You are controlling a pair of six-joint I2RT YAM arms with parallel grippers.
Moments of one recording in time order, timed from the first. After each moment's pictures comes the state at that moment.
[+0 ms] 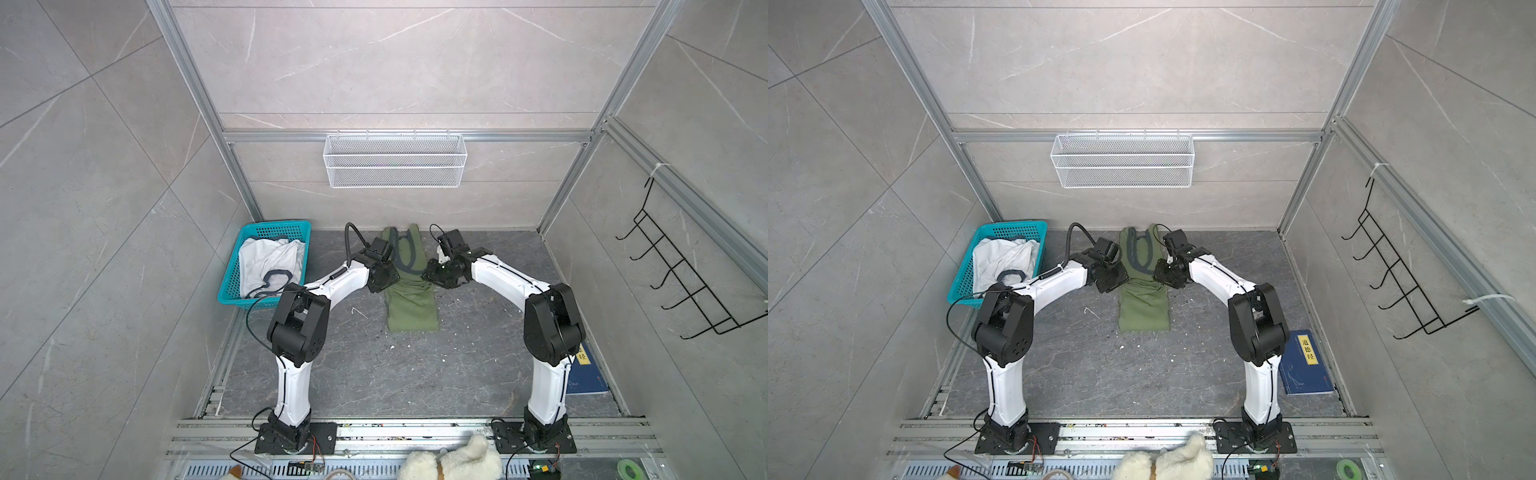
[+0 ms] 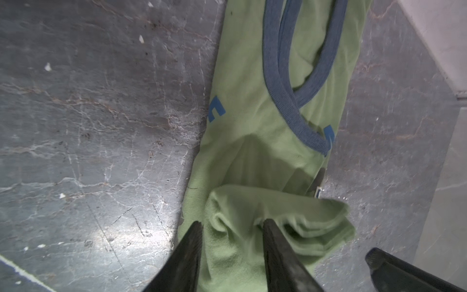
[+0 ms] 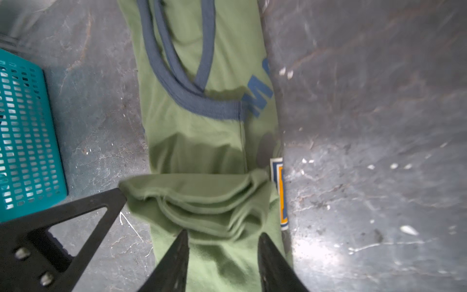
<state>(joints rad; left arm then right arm) -0.52 2.00 1.54 -0.56 0.02 -0.88 0.43 1.98 1.59 -0.62 -0.18 0.62</state>
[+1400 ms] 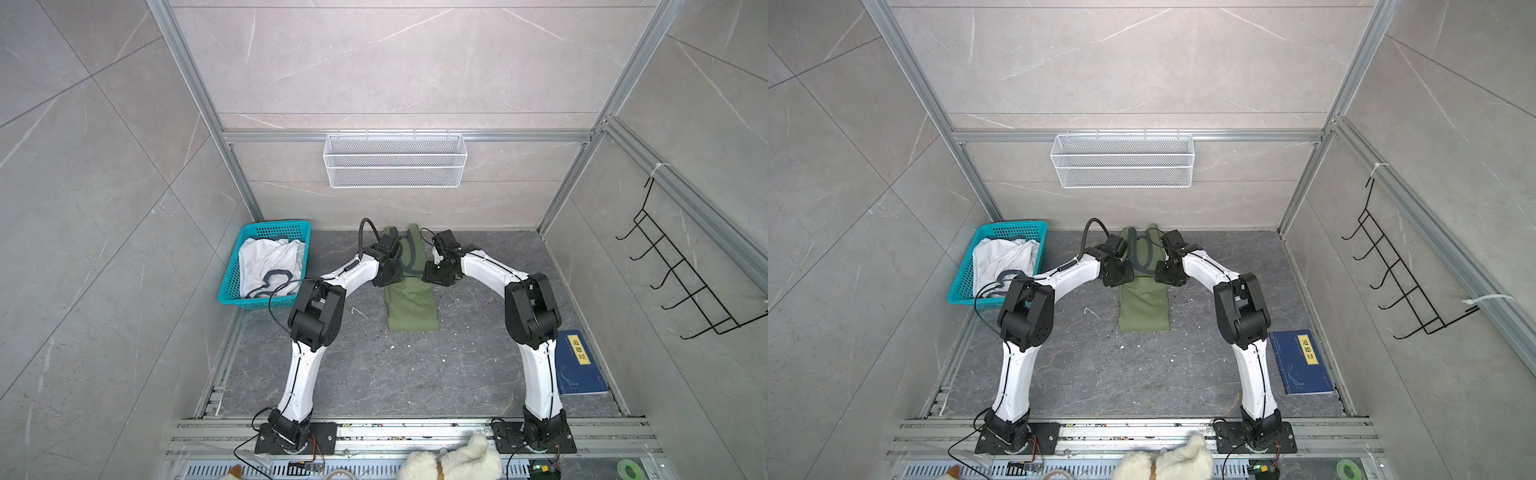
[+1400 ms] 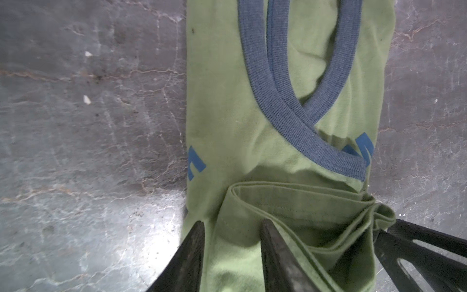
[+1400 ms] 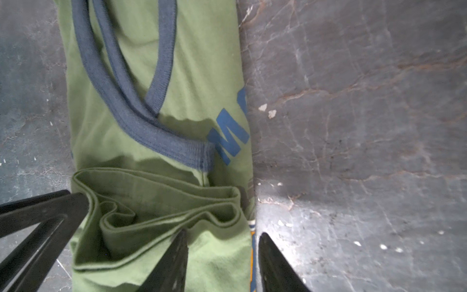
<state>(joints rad) -0.52 2.22 1.78 -0.64 0.03 -0.66 0.40 2.20 1.76 -0.68 -0.14 0.47</state>
